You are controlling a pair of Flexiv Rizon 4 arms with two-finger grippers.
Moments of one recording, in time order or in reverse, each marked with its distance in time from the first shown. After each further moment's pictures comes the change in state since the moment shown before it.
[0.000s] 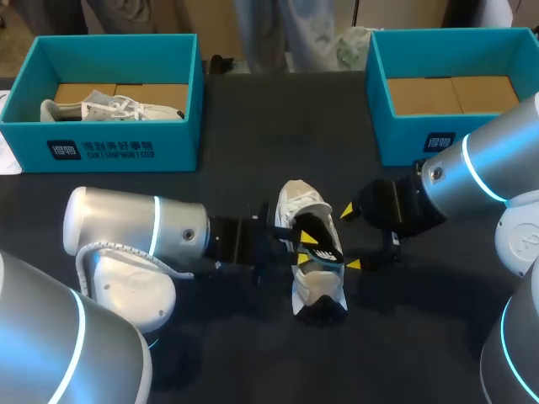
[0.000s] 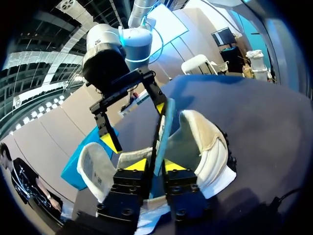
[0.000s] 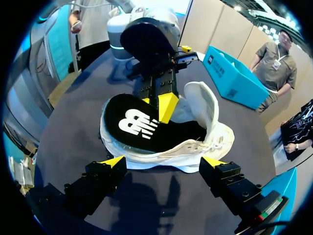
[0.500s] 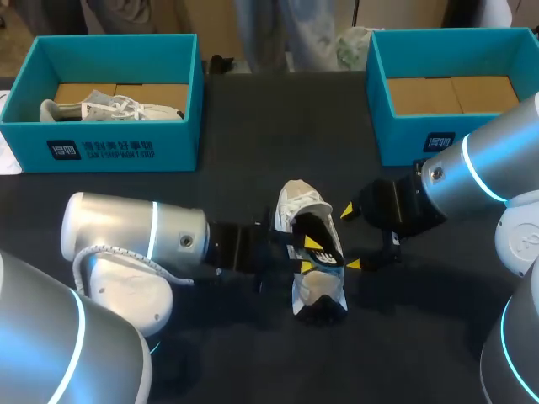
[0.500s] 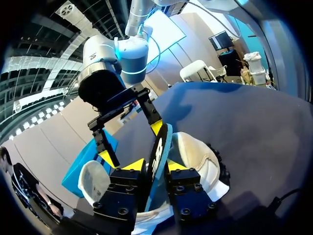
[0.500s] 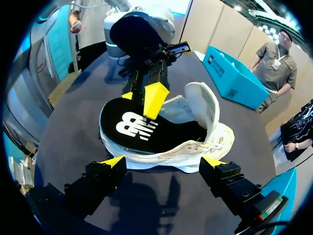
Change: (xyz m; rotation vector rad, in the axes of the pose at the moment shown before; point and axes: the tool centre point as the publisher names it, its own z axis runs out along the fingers) left arm 0.010 -0.022 0.000 0.056 0.008 0.013; right arm 0.000 0.000 0.000 0.000 0.000 0.000
